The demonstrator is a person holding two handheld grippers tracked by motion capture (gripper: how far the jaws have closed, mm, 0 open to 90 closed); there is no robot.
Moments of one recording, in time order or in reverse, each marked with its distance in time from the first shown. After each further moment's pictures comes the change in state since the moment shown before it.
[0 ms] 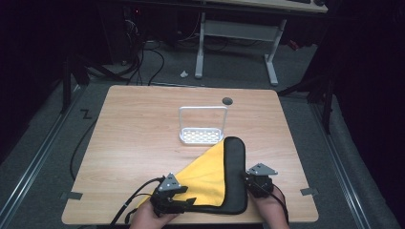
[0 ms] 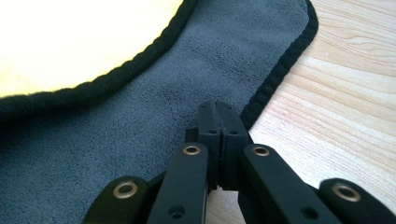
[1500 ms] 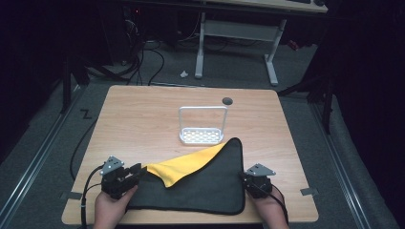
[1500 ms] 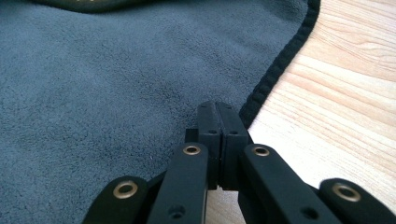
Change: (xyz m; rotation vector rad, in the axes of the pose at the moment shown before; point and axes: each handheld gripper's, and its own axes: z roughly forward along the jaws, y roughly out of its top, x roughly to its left) left arm 0.078 -0.025 -0.103 -0.272 0.284 -0.285; right arm 0.005 0.001 0.000 0.006 0.006 -0.032
